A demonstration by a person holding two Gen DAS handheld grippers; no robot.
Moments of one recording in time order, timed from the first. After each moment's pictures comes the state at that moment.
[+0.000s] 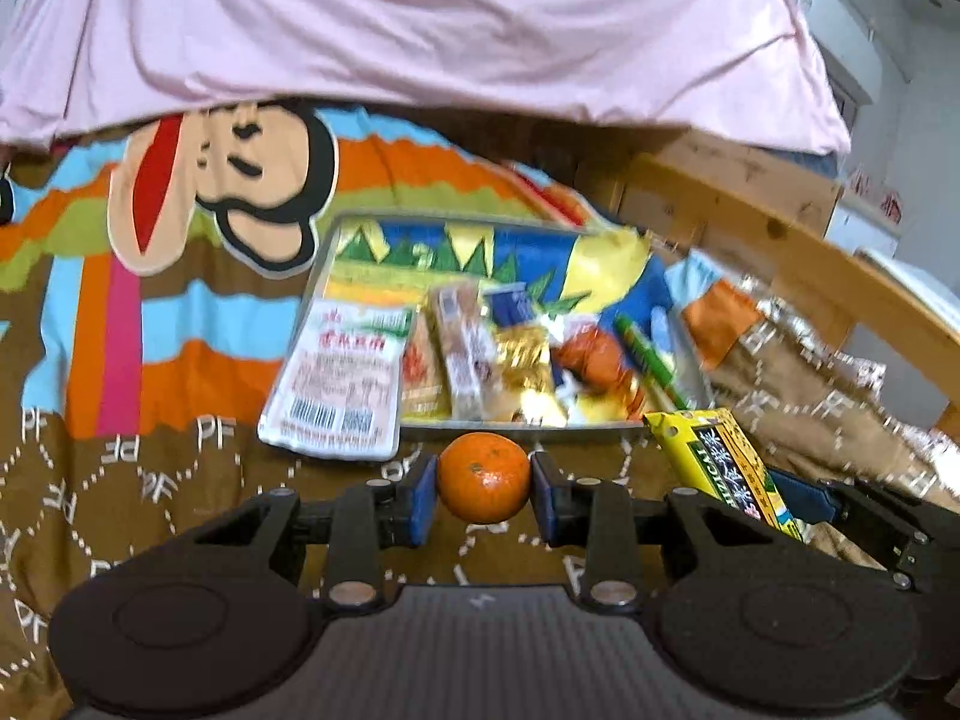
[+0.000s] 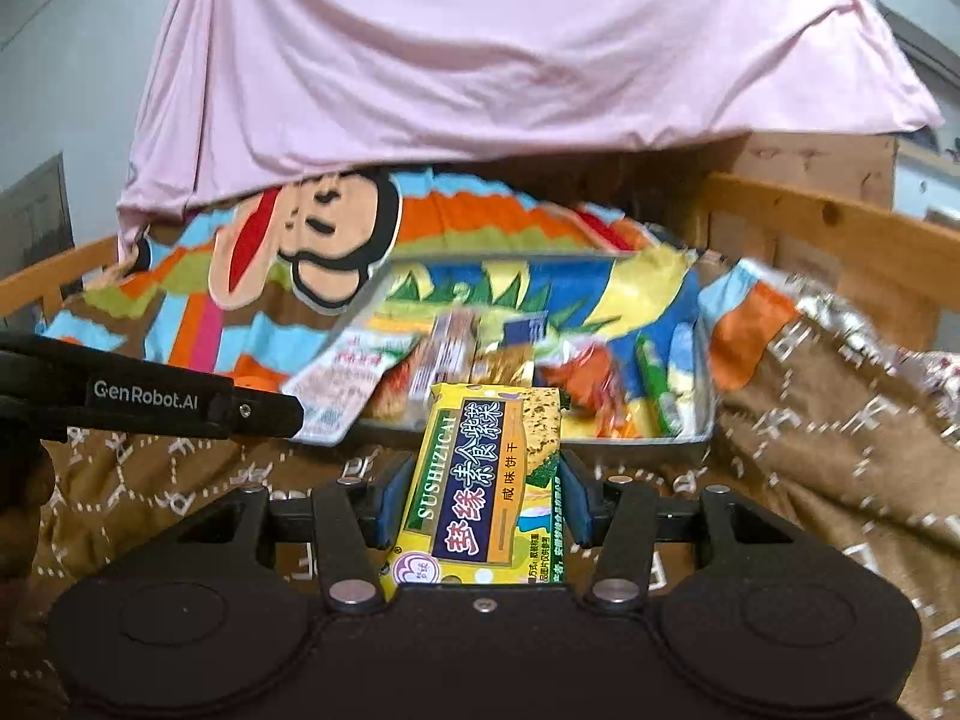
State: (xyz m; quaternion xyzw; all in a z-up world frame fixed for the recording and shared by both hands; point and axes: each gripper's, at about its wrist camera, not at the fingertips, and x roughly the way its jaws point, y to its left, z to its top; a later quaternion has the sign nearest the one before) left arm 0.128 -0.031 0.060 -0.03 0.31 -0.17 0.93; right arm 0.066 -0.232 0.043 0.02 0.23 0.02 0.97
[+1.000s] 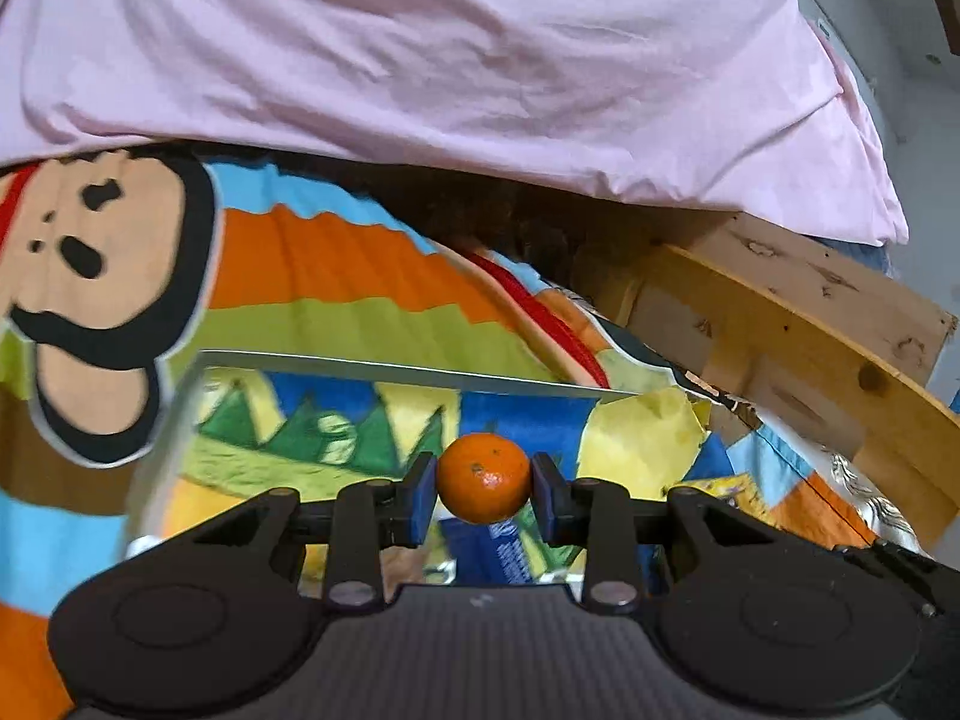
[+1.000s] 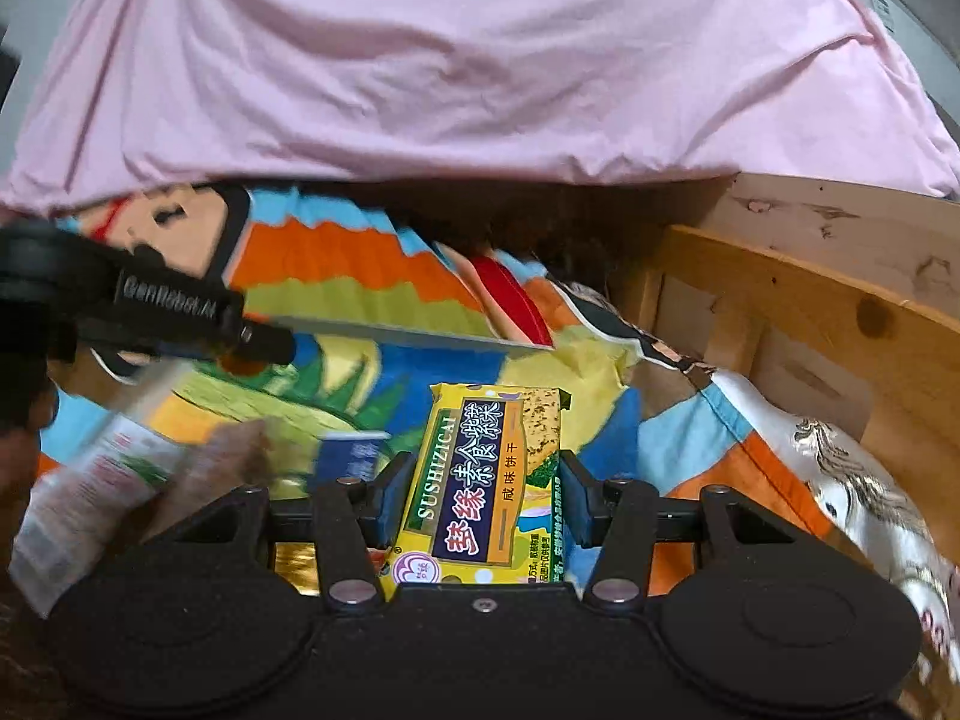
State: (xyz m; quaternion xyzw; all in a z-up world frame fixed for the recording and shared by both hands) left arm 0.346 -0.104 0.038 -0.07 0.25 -0.20 0.94; right arm 0.274 -0.305 0.018 -0.06 0.22 -0.04 0.97
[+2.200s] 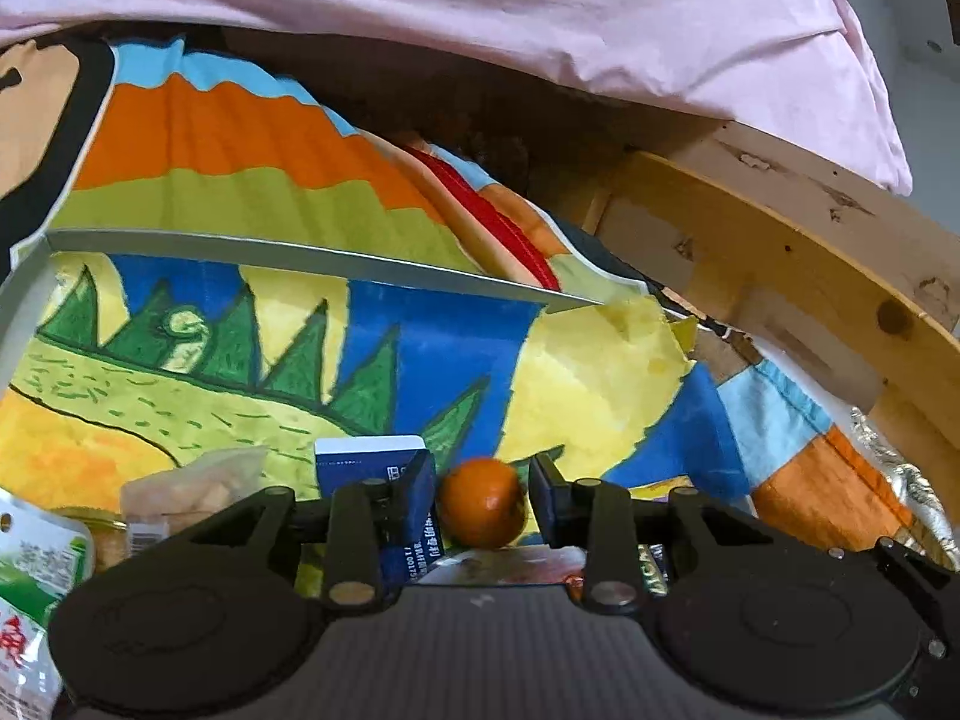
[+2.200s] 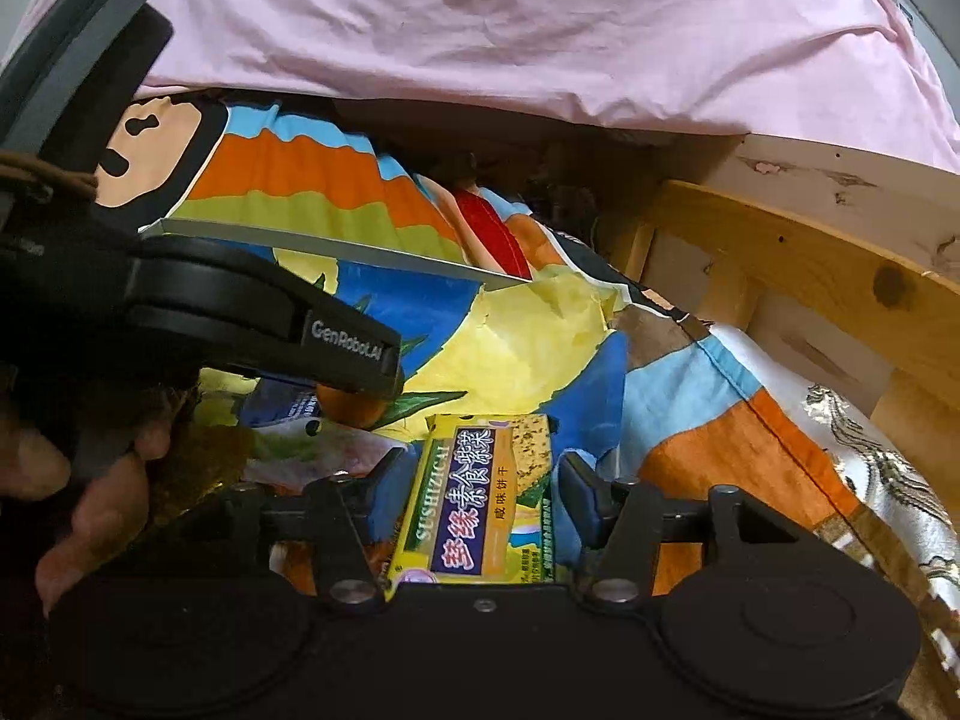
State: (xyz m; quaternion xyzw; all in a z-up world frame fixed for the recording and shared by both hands) left arm 0.378 -0.164 -0.015 -0.09 0.31 -0.24 0.92; right arm 0.283 -0.307 -0.009 -0.10 0.24 -0.06 0.96
